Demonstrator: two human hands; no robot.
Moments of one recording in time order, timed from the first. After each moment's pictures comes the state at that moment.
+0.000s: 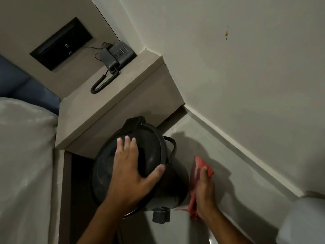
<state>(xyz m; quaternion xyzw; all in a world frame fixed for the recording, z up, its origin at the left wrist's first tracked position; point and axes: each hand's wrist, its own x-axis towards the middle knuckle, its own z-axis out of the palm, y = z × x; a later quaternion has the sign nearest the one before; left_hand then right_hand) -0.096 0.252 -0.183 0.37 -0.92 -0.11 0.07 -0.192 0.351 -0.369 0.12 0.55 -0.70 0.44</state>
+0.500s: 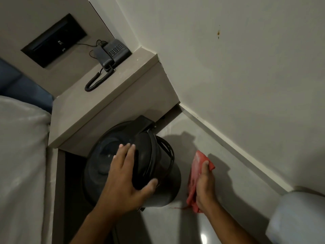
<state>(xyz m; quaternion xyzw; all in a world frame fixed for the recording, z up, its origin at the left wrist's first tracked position) -0.076 0.256 -0.185 0.34 -0.94 -0.10 0.02 -0.211 0.358 -0.372 0.14 0.56 -0.69 0.44</state>
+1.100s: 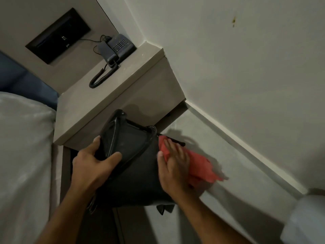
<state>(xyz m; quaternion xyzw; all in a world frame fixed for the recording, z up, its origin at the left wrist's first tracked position) -0.061 0.195 -0.146 0.54 -0.81 -0.16 0.15 -0.177 0.289 -0.306 -0.28 0.78 -0.54 0.18</state>
